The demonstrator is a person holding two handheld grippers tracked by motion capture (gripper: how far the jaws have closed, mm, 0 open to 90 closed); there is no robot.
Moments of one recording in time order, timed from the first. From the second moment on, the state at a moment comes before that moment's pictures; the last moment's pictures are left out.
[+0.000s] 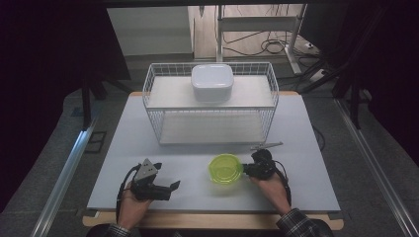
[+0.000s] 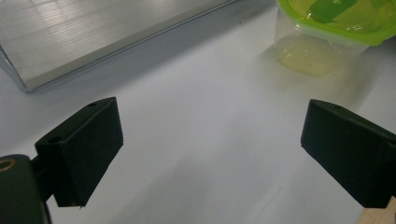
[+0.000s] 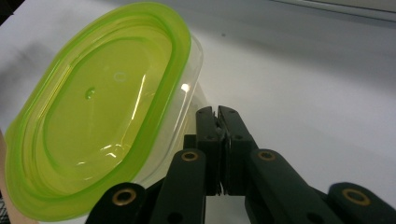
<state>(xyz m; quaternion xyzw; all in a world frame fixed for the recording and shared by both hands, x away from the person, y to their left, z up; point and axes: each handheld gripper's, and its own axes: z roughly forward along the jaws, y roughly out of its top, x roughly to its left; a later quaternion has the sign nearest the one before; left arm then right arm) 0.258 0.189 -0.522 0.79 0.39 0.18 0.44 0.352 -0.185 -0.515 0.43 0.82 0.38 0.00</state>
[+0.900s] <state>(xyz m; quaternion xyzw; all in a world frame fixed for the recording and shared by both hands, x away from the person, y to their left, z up) 0.257 0.188 -0.522 0.79 0.39 0.17 0.44 0.363 -0.143 -0.518 0.40 0.84 0.38 0.01</state>
